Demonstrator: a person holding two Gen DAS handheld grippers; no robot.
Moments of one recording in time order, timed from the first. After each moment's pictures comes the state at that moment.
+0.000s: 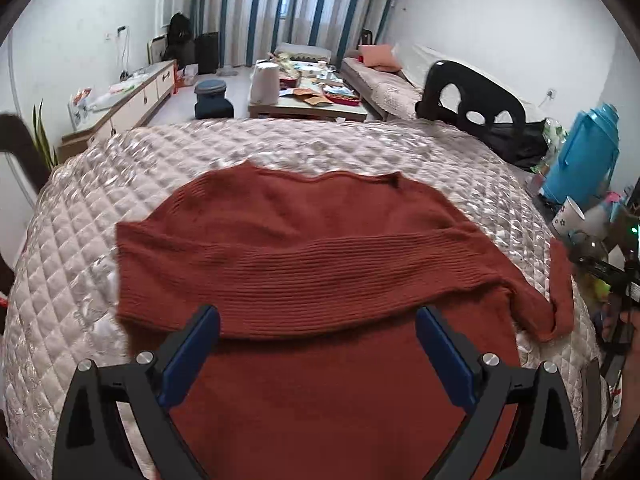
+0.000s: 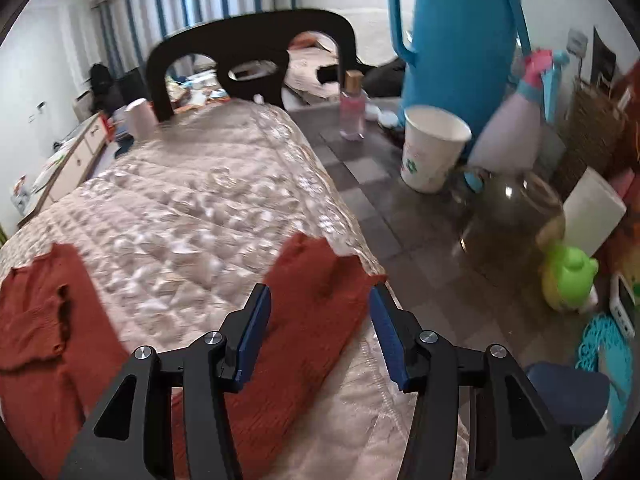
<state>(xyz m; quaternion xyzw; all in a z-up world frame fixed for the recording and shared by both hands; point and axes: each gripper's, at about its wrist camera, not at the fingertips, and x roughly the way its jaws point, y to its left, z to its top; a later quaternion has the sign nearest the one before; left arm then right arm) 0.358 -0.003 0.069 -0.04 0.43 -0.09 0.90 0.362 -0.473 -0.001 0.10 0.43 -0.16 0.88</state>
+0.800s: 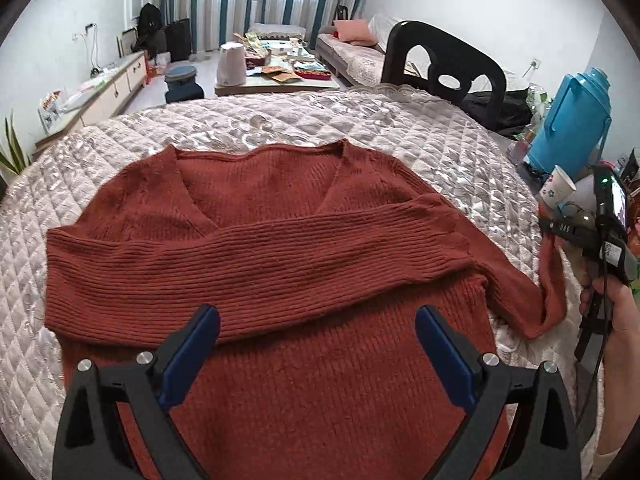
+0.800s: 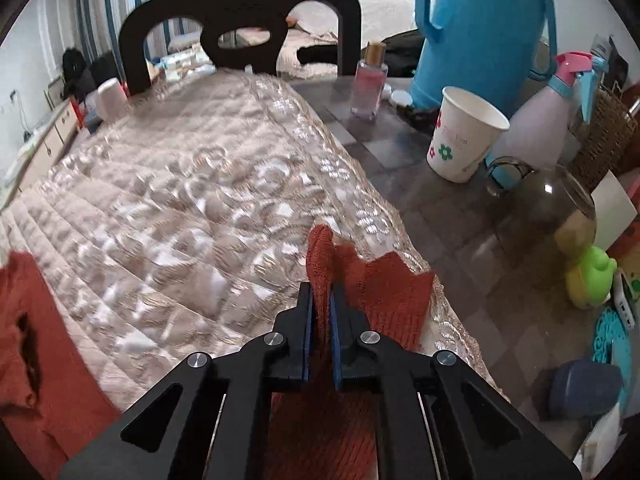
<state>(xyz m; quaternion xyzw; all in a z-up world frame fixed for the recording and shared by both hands) 0.374 -0.057 0.052 -0.03 0.47 -0.13 0.87 0.392 -0.449 -0.007 0.10 0.43 -0.19 0.88</state>
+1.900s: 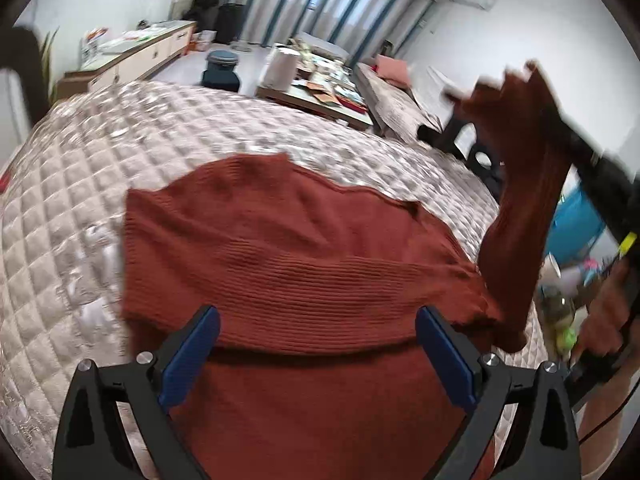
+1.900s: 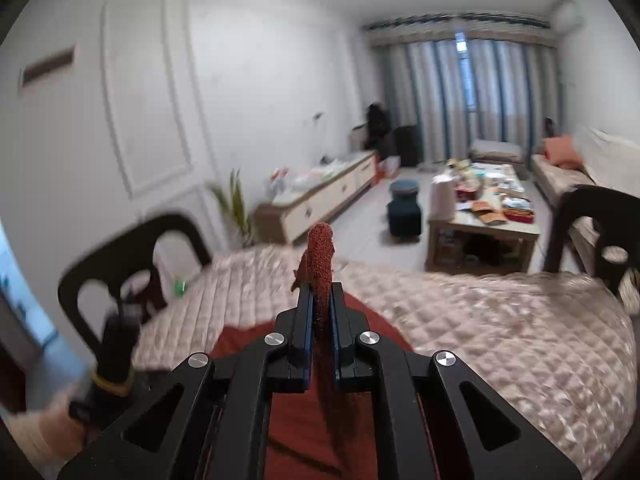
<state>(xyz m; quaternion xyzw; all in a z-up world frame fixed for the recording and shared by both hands) 0.377 0.063 0.055 -0.18 0.44 -0.10 0.87 0.401 -0.167 0.113 -0.01 0.26 0.34 0.90</state>
